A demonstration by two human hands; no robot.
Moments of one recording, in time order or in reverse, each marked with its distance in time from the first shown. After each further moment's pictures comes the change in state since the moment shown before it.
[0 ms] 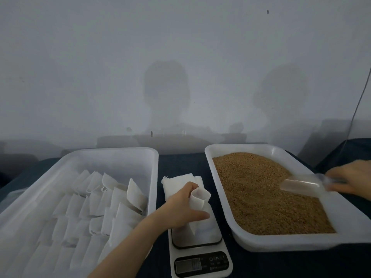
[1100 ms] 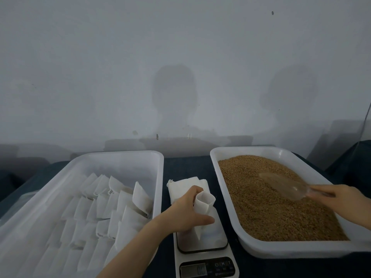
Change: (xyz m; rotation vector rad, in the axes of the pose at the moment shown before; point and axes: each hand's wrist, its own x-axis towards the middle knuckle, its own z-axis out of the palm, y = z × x) left_hand 0.003 -0.005 0.000 -0.012 -0.026 0.008; right_hand -0.045 -0.108 -0.012 0.811 -0.143 0.254
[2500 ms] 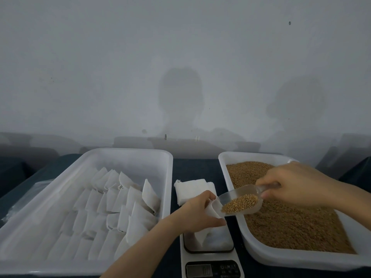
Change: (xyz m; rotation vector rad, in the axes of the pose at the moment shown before) left_hand 0.000 0.001 0.005 0.004 0.002 0.001; right_hand -0.053 -0.235 -0.036 -0.541 -0.277 -0.602
